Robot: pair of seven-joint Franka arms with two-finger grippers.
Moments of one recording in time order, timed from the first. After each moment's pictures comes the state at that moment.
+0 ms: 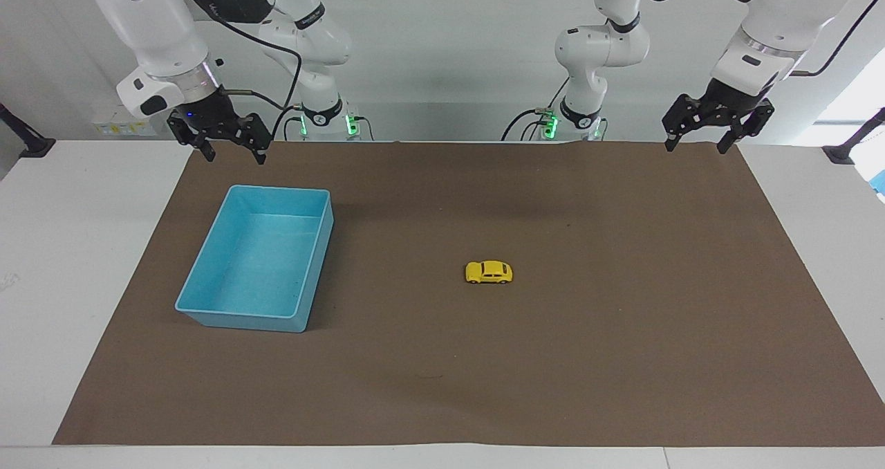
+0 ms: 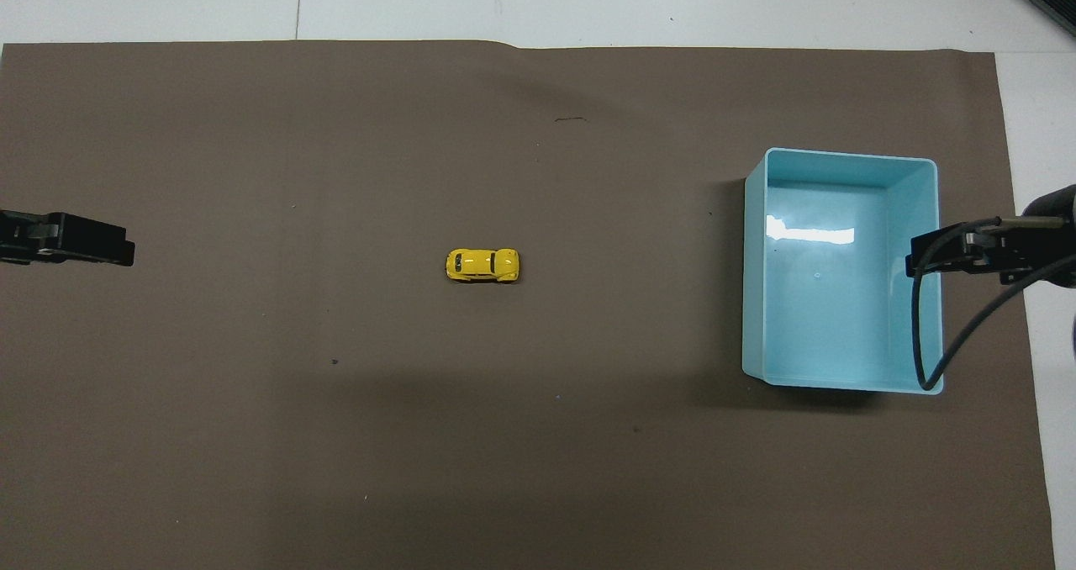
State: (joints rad) left arm -0.01 -0.06 -0.06 -1.61 -0.03 1.58 -0.02; right arm -0.18 -0.05 0.16 -1.67 0.01 1.58 0.08
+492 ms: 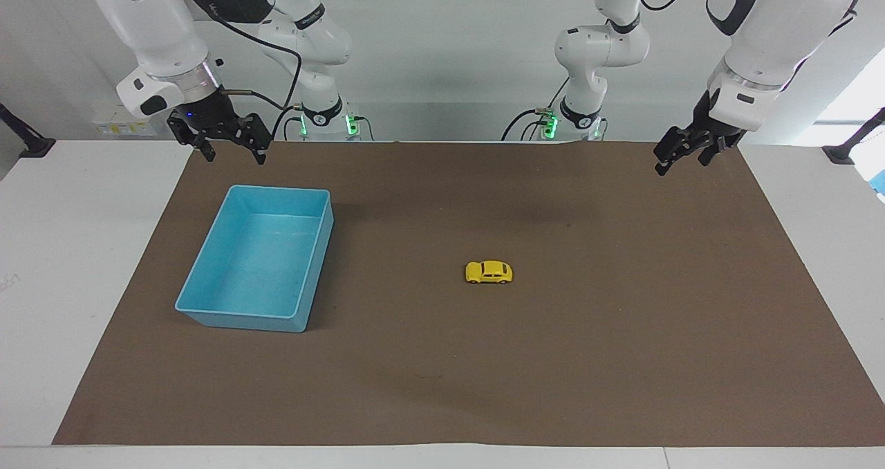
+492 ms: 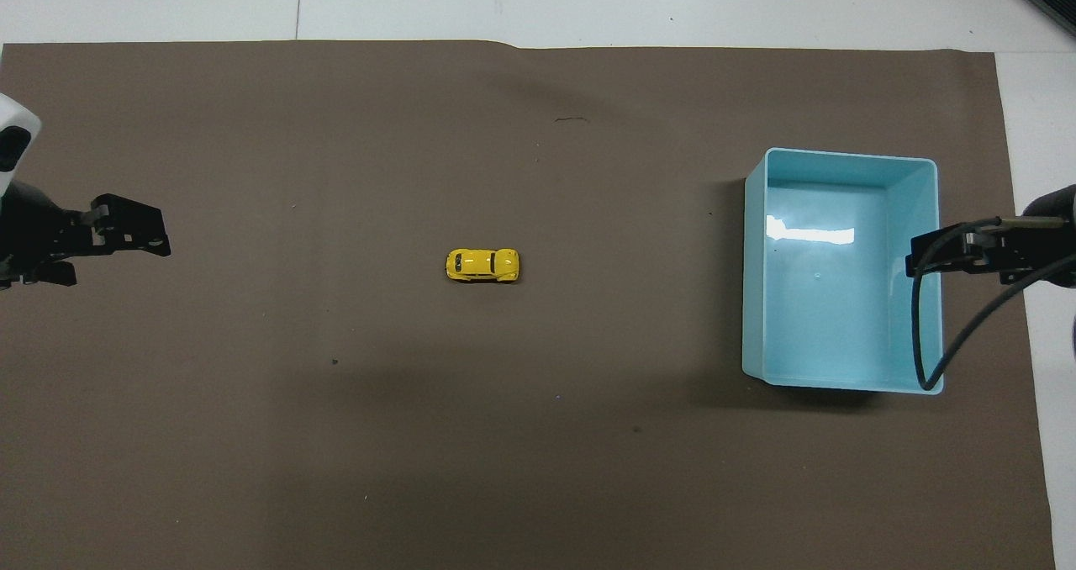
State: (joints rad) left arm -0.02 -0.05 -0.07 -1.70 -0.03 1.63 -0.40; right arm -0.18 -0.05 0.16 -1.67 0.01 1.58 0.08
